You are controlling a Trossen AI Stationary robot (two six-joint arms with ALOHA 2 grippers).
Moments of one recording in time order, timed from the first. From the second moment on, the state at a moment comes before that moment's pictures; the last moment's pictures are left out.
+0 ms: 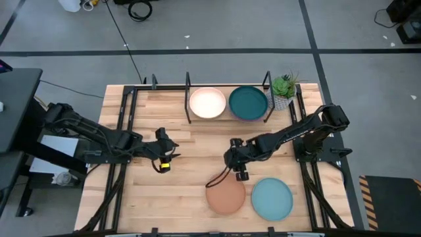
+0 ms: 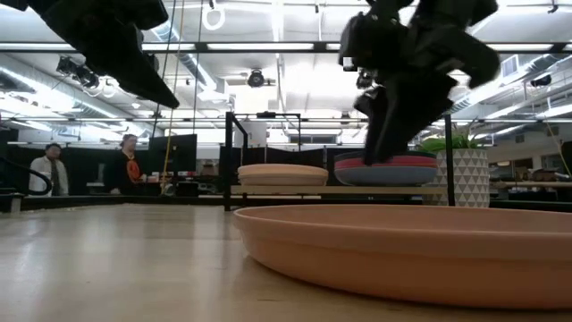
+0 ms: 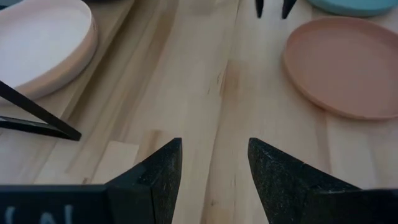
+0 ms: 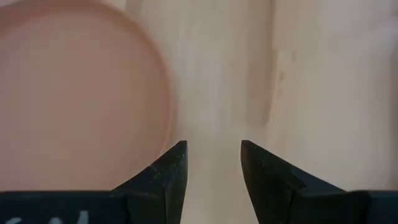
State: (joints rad) left arm -0.34 1.05 0.62 -0.30 -0.45 -0.33; right arm 0.24 1.67 1.04 -0.44 0.09 0.11
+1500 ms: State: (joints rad) left arm -0.41 1.88 1.06 -0.02 0.03 0.64; right arm 0.38 1.61 1.03 -0.74 0.40 0.36
